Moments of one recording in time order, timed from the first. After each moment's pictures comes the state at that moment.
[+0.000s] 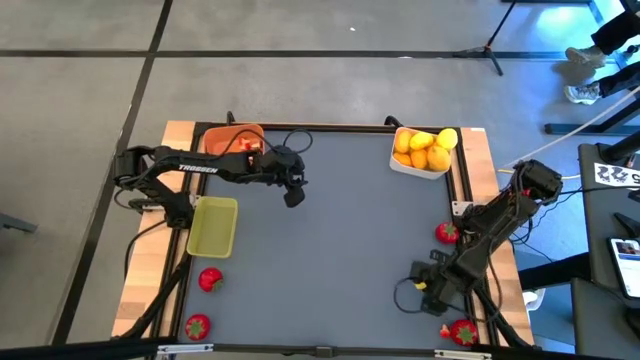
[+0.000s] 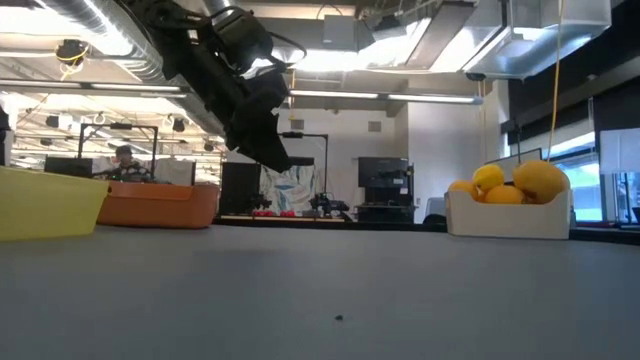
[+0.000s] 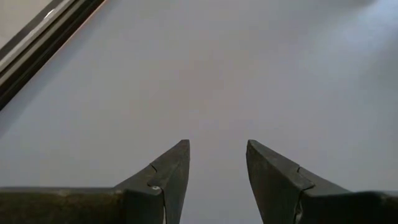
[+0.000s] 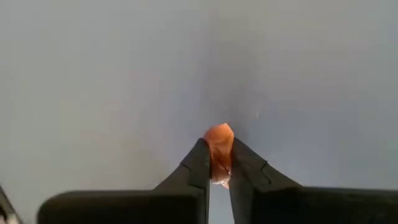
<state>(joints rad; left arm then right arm) 0.29 1.52 0.86 -0.12 -0.09 -0.10 0.91 1.45 0.71 -0.61 0.01 1.25</state>
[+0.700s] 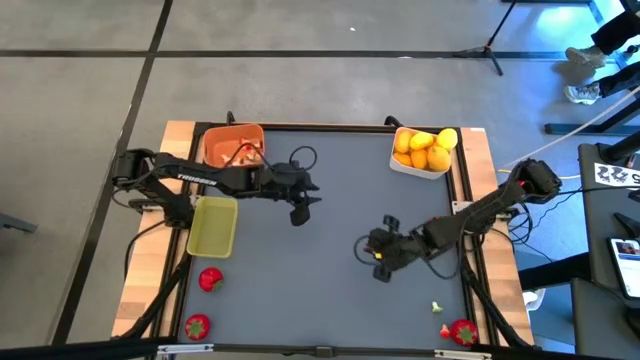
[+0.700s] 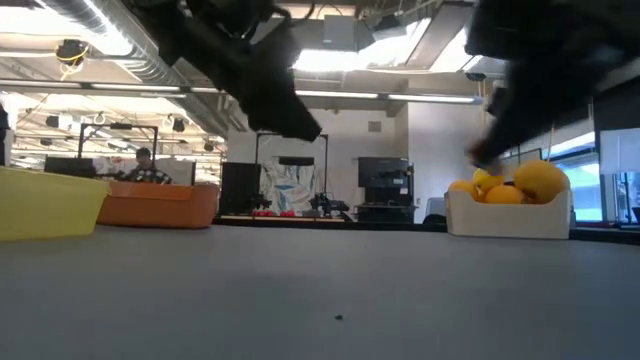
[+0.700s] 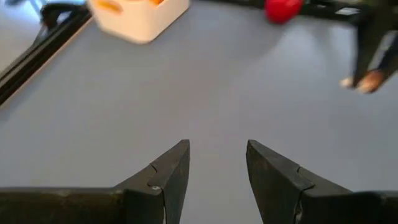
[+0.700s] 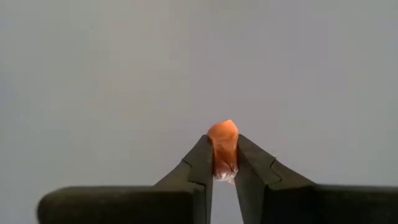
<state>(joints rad) 0.11 1.51 0.86 0.07 -0.09 -0.10 0.47 1.45 0.81 -0.30 0.37 0.61</state>
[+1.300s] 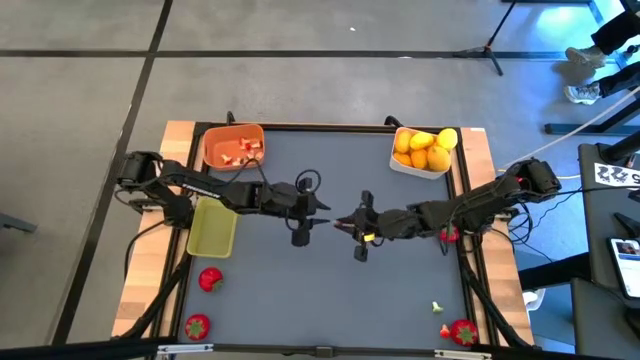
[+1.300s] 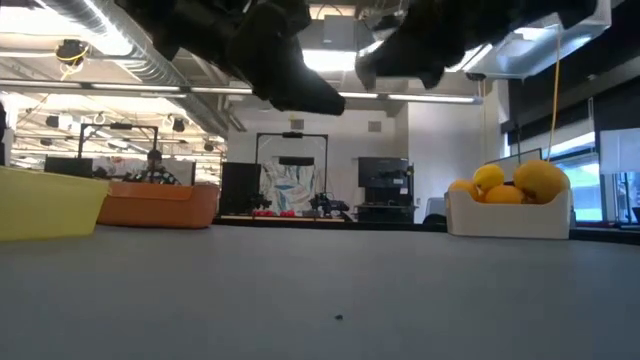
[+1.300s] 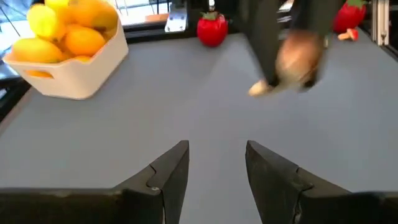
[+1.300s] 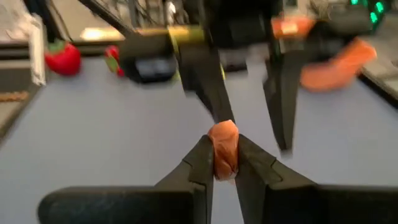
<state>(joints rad) -0.04 1.58 0.86 0.26 -0.09 0.07 0.28 1.45 0.81 0.26 0.37 0.14</state>
